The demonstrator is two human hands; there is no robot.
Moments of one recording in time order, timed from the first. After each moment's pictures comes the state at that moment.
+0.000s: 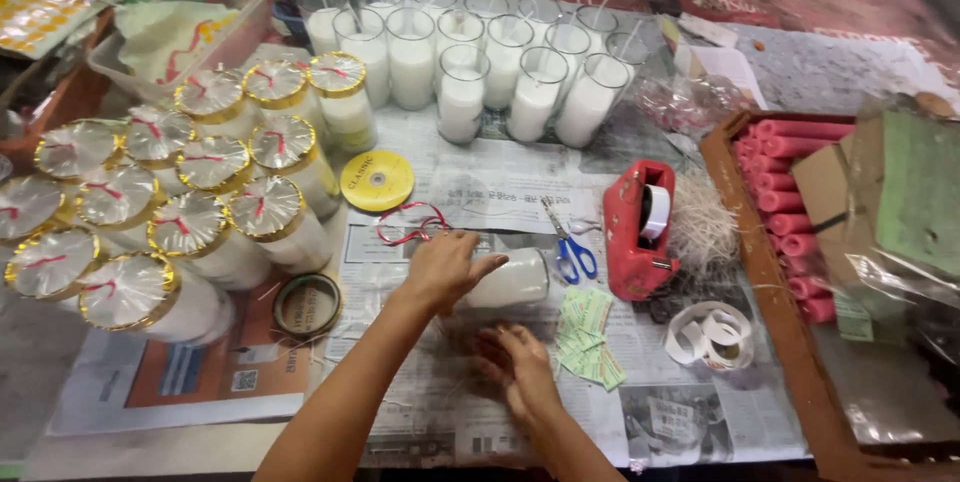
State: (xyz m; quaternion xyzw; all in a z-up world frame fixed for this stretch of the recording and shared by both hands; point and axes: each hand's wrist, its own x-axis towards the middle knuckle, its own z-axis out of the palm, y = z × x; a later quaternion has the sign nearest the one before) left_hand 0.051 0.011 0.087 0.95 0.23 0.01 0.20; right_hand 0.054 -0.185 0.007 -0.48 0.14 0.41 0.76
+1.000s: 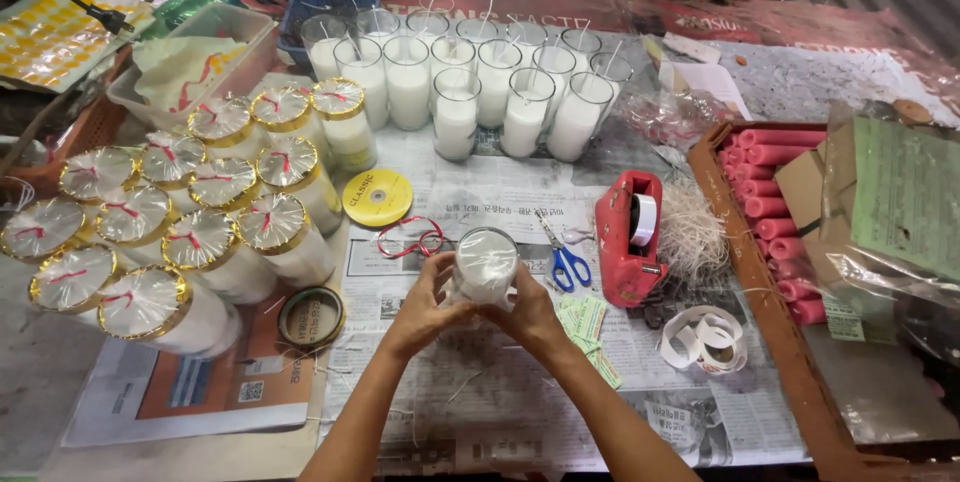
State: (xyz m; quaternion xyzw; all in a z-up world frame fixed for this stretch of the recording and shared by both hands) left_hand -0.014 -0.018 0.090 0.68 0.18 0.18 0.69; right_hand 0.106 -0.165 0.124 -0.76 -0.39 0.21 0.47
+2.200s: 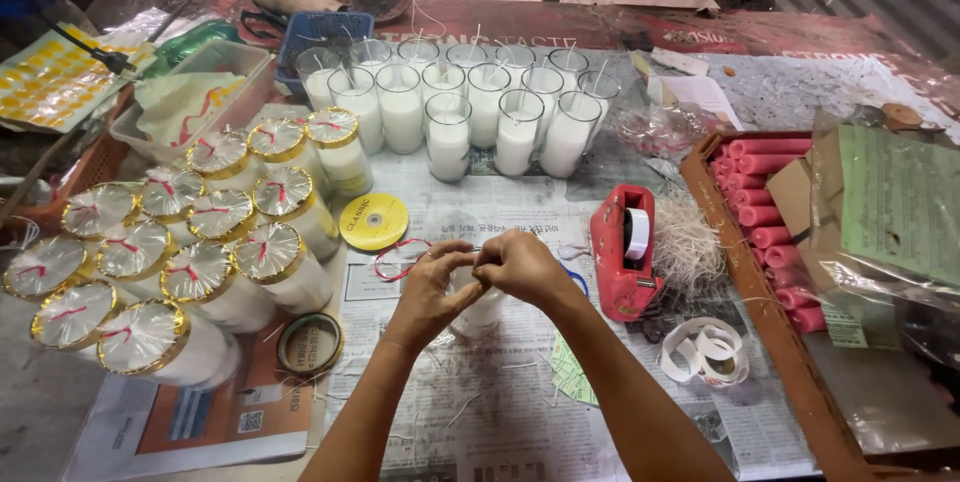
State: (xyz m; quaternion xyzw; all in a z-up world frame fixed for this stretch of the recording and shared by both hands) left_hand 0.019 -0.006 0.143 0.84 0.10 0.30 0.44; right_hand 0.164 -0.118 0.204 -0.81 -0.45 0.26 0.28
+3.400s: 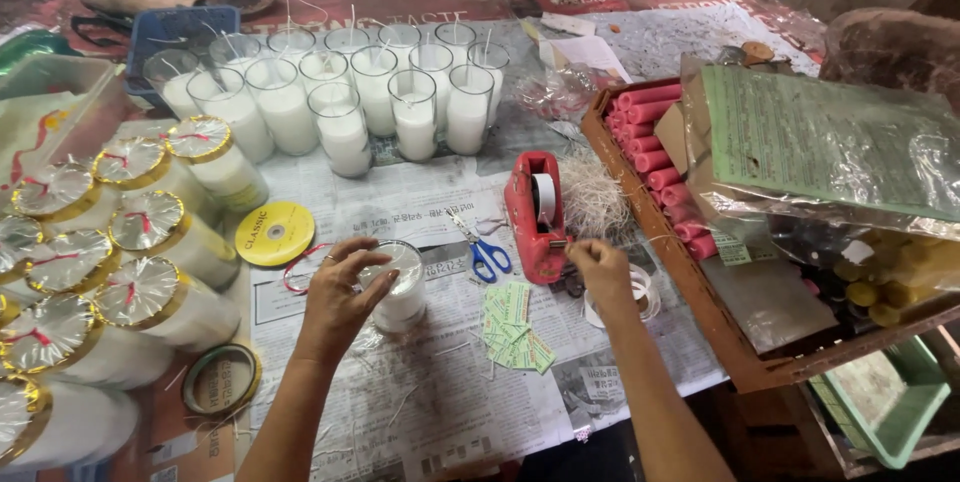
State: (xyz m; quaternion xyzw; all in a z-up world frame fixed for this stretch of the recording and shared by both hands) left_hand 0.028 -0.010 0.135 0.86 0.12 0.32 0.39; right_hand 0.238 -0.322 0.097 -0.83 -0.05 0.06 0.55
